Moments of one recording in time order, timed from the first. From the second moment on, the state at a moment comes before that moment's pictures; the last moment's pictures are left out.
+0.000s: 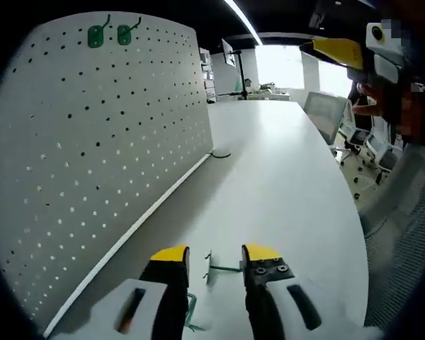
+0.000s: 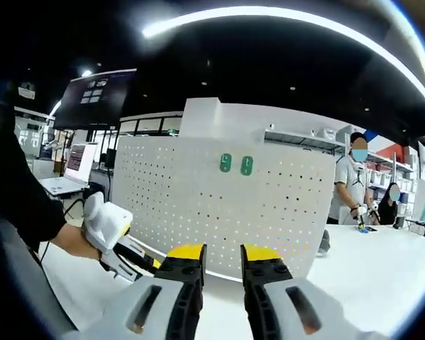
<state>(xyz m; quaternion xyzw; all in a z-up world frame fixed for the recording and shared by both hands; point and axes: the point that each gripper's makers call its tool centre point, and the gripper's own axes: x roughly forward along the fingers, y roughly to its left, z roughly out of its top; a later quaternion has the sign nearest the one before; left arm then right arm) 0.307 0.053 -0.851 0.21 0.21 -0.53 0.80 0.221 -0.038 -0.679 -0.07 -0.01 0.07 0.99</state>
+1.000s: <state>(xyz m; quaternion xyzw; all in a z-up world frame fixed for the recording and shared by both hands) 0.321 0.048 -0.886 0.26 0.24 -0.53 0.77 0.230 -0.006 -0.726 -0.03 0.10 0.16 0.98</state>
